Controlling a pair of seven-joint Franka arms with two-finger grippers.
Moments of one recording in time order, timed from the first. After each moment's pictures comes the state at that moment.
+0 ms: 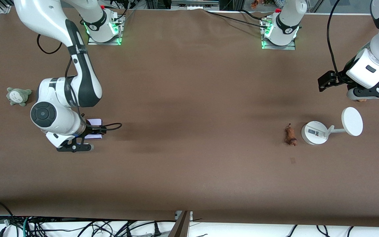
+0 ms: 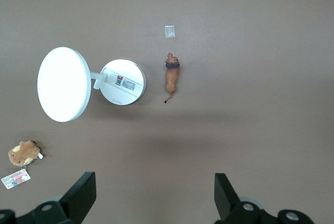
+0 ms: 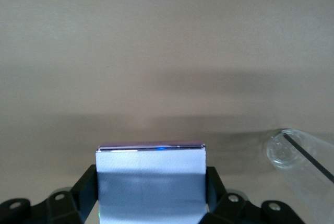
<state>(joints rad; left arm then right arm) 0.03 0.01 -0.12 -1.69 0.05 1.64 -0.14 0.39 0.57 -0.28 -1.62 0.13 2.07 0.07</state>
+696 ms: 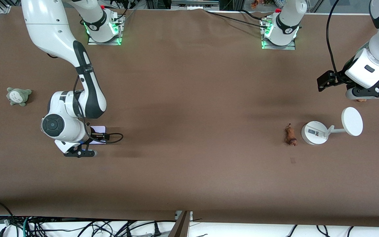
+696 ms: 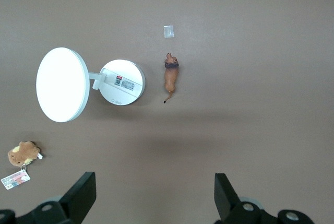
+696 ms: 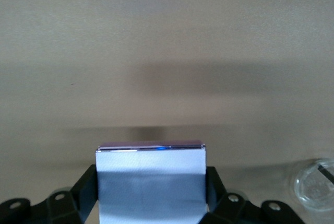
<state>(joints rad) 0.03 0.01 -0.12 -1.69 0.05 1.64 -0.14 0.38 0.69 -0.27 -1.63 0.17 2.20 0.06</state>
